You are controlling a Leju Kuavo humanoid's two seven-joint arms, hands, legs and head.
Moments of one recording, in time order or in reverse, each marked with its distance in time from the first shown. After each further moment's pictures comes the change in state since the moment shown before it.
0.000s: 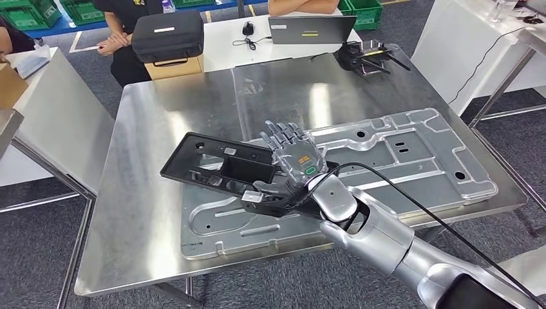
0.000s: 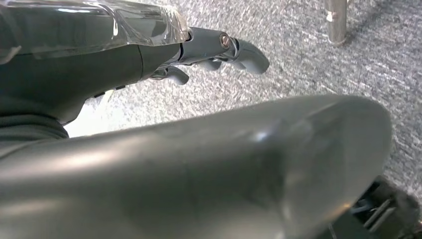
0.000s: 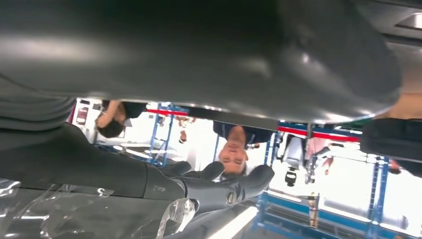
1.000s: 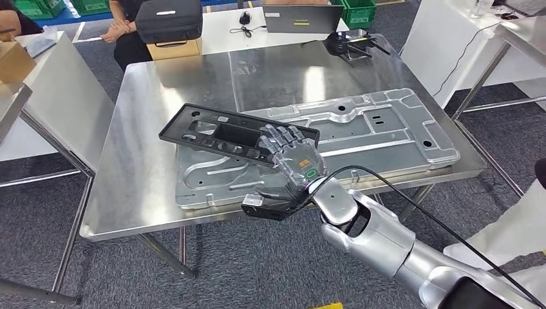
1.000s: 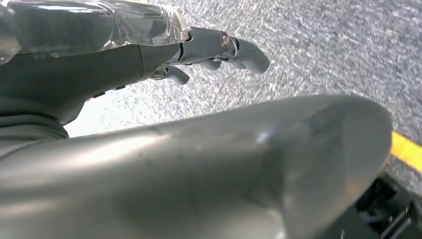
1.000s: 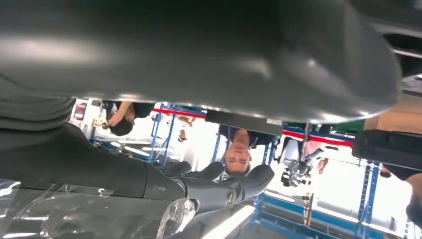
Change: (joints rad) left arm -0.004 -0.003 0.002 0.000 -0.013 0.001 0.004; right arm 0.015 -0.007 -0.001 -0.010 -0.003 0.012 0.011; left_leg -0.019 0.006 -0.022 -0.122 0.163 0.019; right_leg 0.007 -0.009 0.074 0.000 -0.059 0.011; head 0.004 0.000
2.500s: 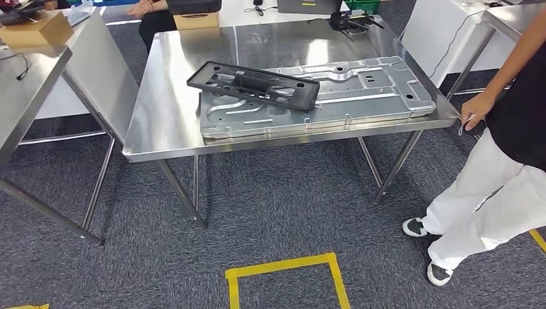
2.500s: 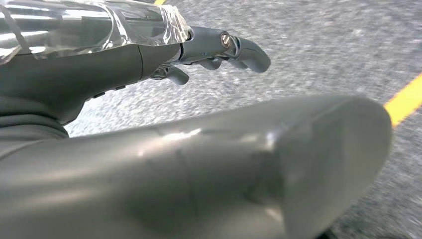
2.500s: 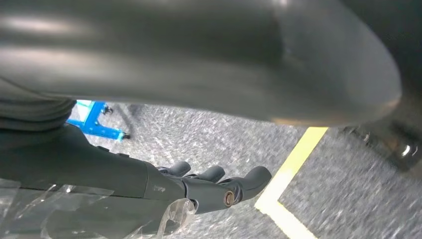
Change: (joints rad) left arm 0.027 -0.009 0.047 0.000 0.029 0.091 -0.007; right arm 0.698 0.202 -0.396 1.039 -1.107 -0.019 -0.154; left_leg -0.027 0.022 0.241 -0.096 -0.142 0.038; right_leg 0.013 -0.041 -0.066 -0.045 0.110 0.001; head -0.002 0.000
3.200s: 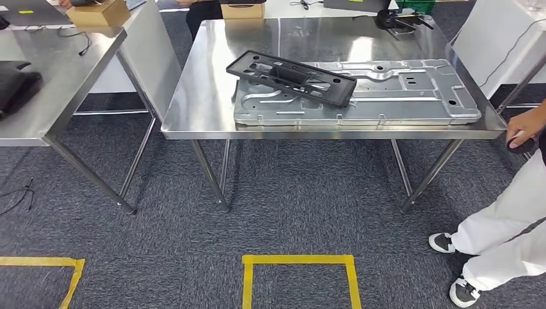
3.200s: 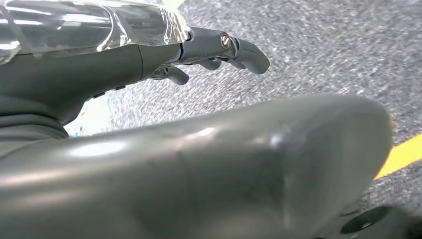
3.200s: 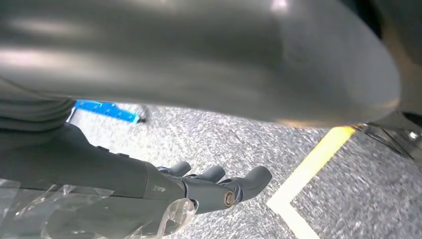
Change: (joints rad) left arm 0.008 0.009 0.003 0.000 -0.017 0.007 0.028; right arm 0.004 0.049 -0.041 0.105 0.009 -0.053 -0.018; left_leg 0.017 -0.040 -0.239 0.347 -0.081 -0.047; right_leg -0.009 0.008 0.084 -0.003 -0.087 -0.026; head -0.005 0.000
